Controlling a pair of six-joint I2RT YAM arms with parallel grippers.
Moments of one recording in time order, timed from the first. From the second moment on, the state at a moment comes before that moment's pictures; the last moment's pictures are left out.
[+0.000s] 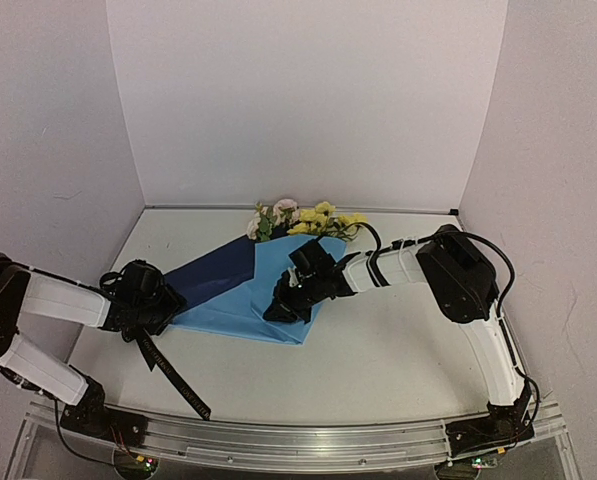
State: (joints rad) left arm -0.43 1.40 0.44 0.15 -0.09 -1.12; right arm 0.84 2.35 1.60 -0.14 -0.49 1.08
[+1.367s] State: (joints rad) left arm -0.36 1.33 0.24 0.43 -0.10 -1.32; right arm 0.84 2.35 1.60 -0.13 -0.50 1.09
